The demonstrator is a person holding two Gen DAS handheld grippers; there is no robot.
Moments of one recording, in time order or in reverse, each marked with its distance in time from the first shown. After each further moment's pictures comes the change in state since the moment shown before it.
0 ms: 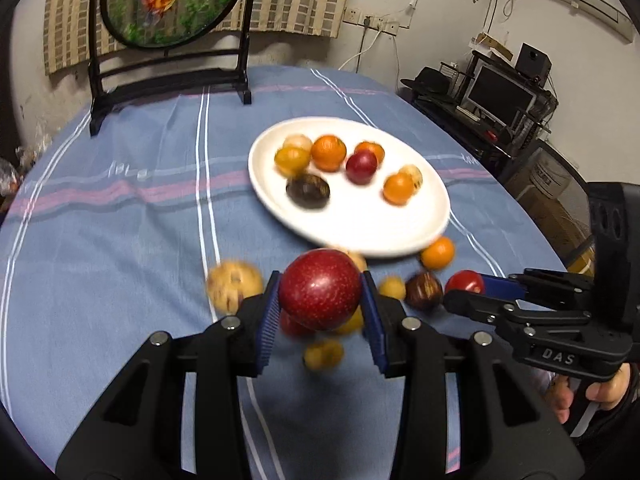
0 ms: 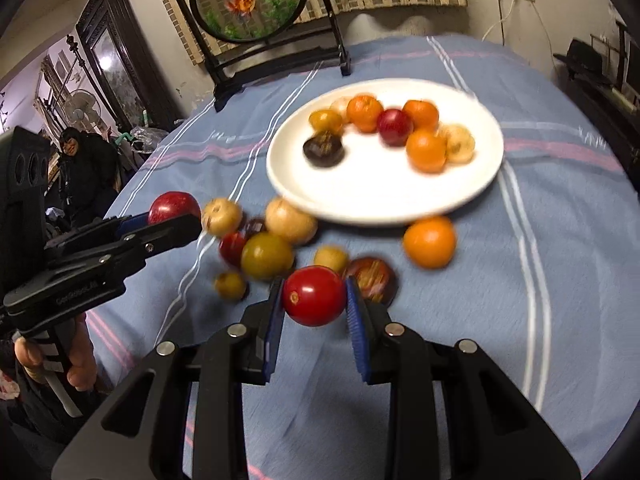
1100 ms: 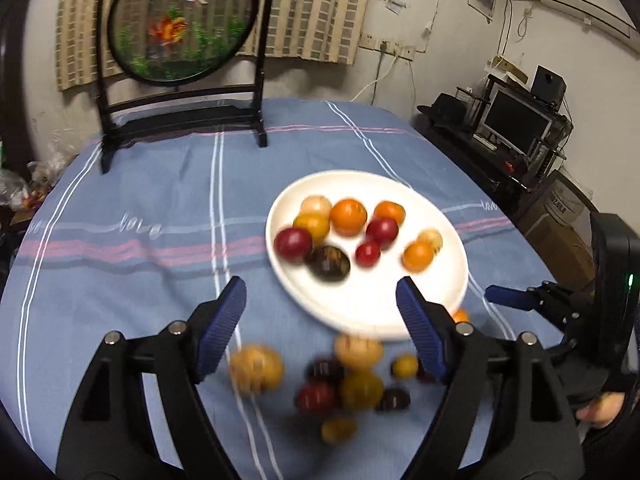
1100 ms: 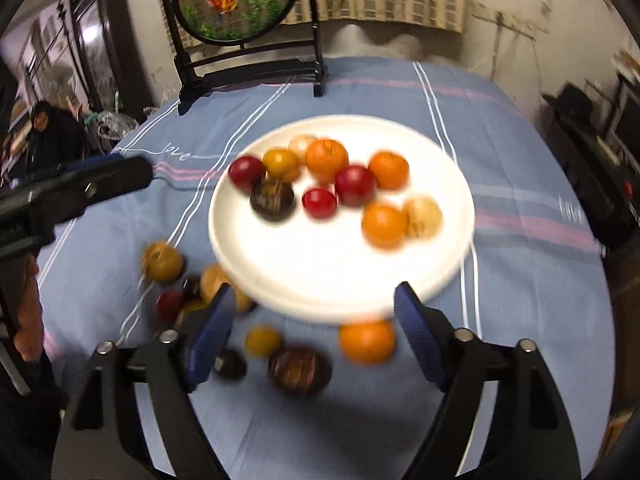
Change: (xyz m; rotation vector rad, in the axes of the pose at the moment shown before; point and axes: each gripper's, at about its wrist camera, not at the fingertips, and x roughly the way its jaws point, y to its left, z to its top) left arm -0.005 0.005 0.032 -0.036 -0.087 0.068; right arm 0.008 -0.015 0.027 -0.051 0.019 -0.132
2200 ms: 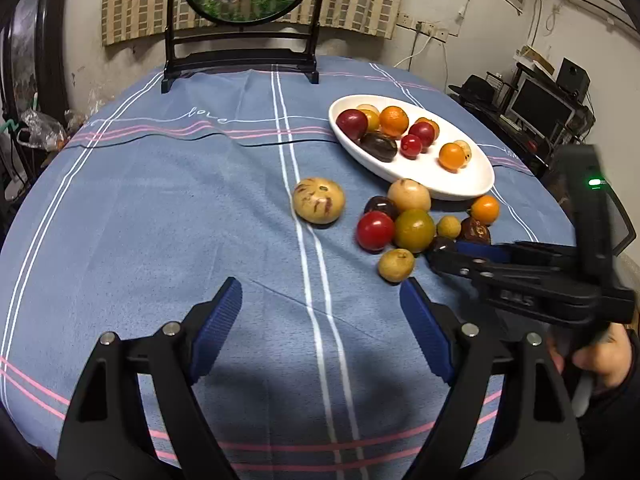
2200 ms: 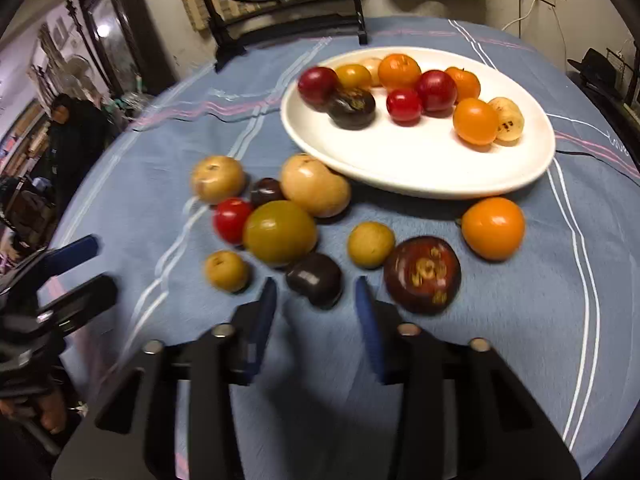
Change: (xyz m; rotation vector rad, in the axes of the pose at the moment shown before) left arm -0.041 0.038 -0.109 -0.077 0.077 0.077; right arm 0.049 0.061 -0.045 -0.023 0.083 0.080
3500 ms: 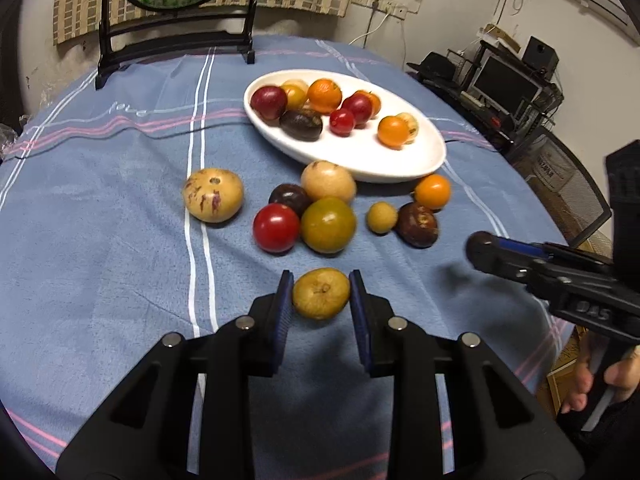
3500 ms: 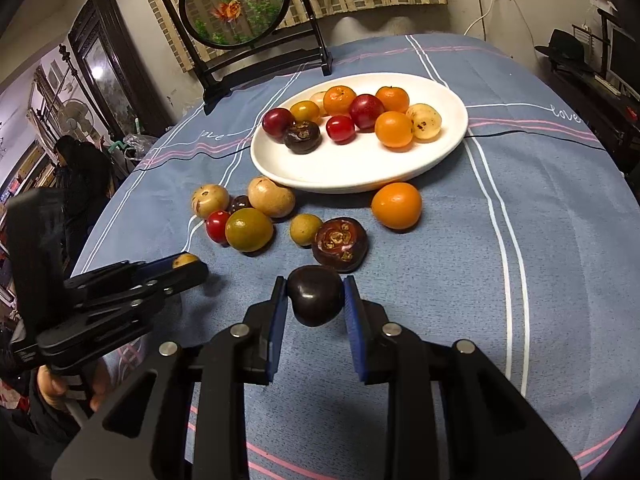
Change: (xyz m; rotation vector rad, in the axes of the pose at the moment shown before) left arm 0.031 -0.056 0.005 0.069 0.057 -0.141; right arm -0.075 -0.048 -0.034 0.118 -0.107 0.047
